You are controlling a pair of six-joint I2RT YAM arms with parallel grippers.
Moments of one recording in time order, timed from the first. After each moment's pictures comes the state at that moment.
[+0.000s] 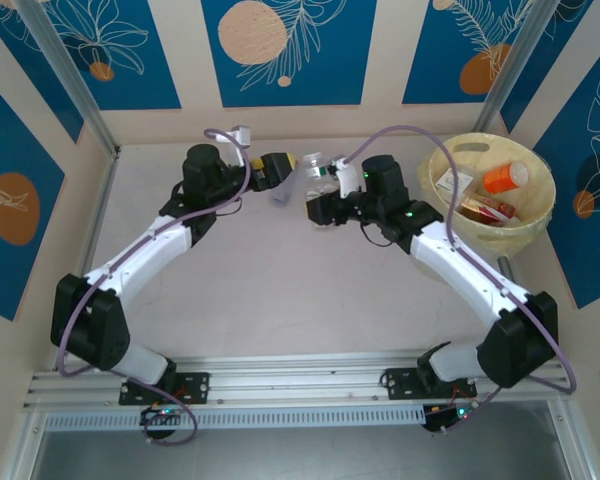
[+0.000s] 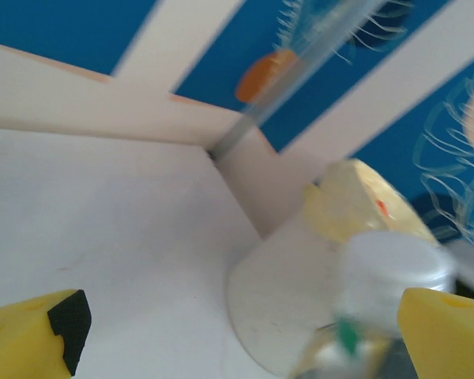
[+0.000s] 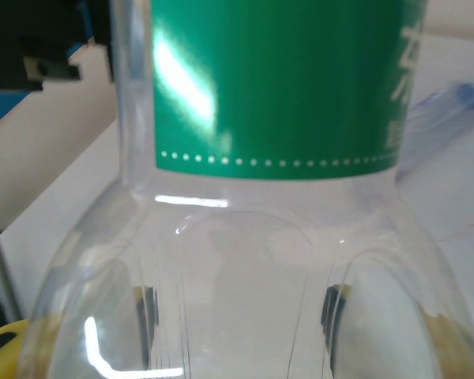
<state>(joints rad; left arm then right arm) -0.44 1.48 1.17 0.17 0.41 -0.66 0.48 1.33 1.18 -0.37 -0.40 0.17</state>
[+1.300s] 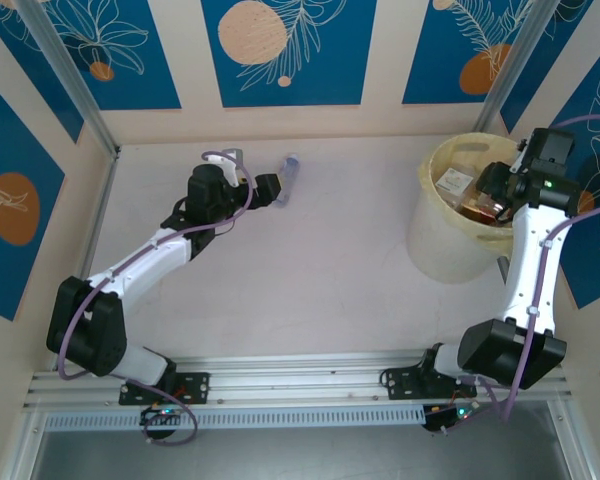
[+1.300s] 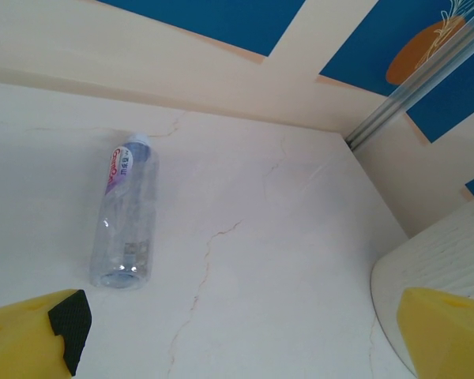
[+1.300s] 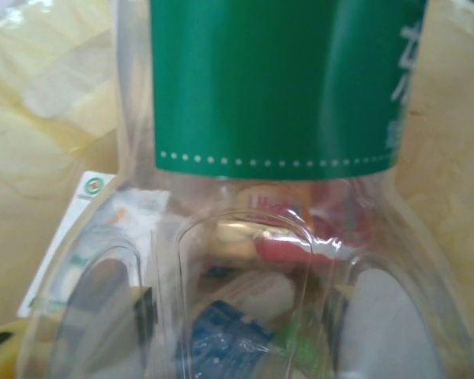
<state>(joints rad) -0.44 1.45 1.03 0.11 0.16 -0.50 -0.37 1.35 1.58 -1.05 0.01 0.20</state>
